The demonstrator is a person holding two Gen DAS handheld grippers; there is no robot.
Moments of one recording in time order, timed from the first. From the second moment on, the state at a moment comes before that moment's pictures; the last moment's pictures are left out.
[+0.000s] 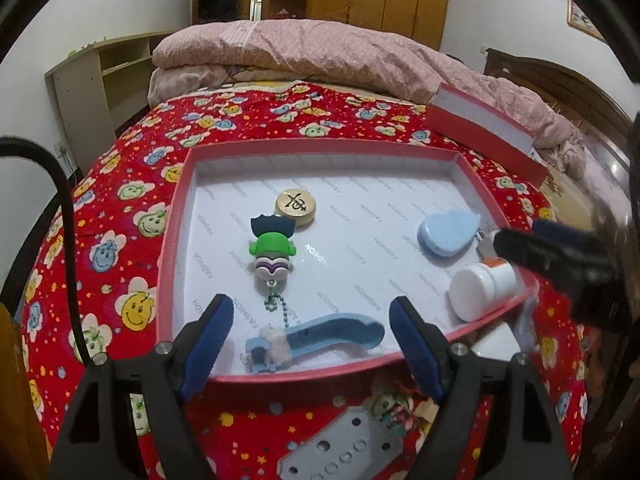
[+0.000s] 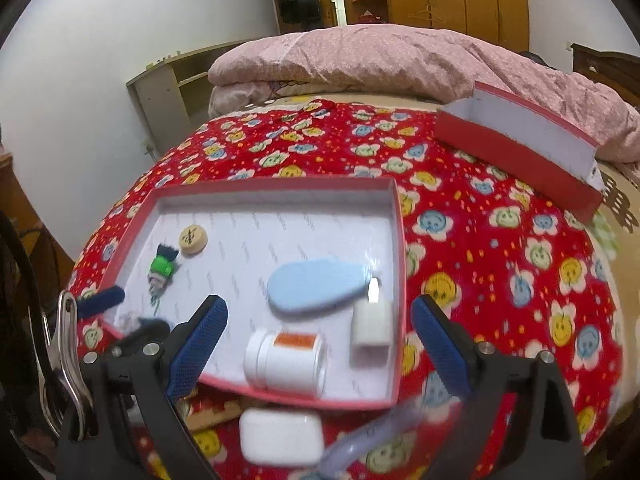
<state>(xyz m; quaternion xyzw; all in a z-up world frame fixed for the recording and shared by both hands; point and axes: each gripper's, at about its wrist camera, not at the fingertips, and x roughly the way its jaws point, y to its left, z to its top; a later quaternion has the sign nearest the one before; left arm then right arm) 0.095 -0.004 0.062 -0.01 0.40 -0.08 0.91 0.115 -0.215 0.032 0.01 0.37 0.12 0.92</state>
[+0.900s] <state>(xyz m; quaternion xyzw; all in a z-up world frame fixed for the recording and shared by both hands) 0.025 0.002 0.047 0.04 0.42 -0.12 0.90 0.006 -0.211 -0.032 -0.03 0.41 0.14 0.90</state>
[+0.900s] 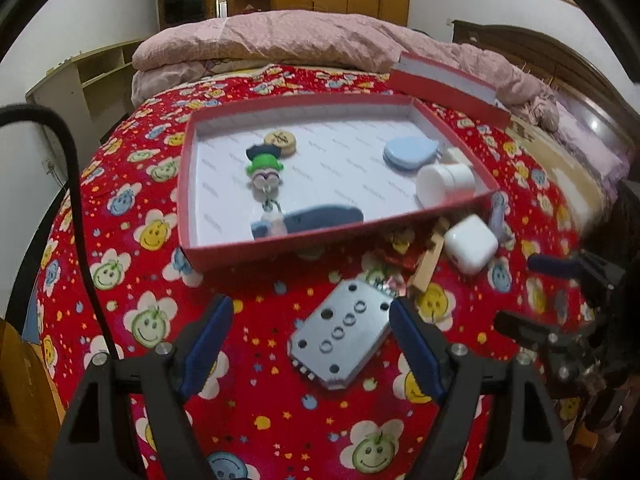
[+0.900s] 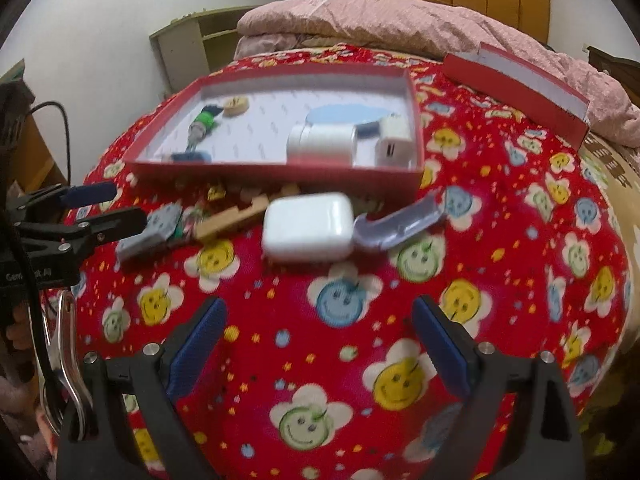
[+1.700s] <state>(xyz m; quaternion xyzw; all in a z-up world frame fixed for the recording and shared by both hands) 0.010 -0.008 0.031 0.07 0.42 -0.15 0.89 -0.002 -0.199 -0.050 -0.06 0.41 0.13 0.90</state>
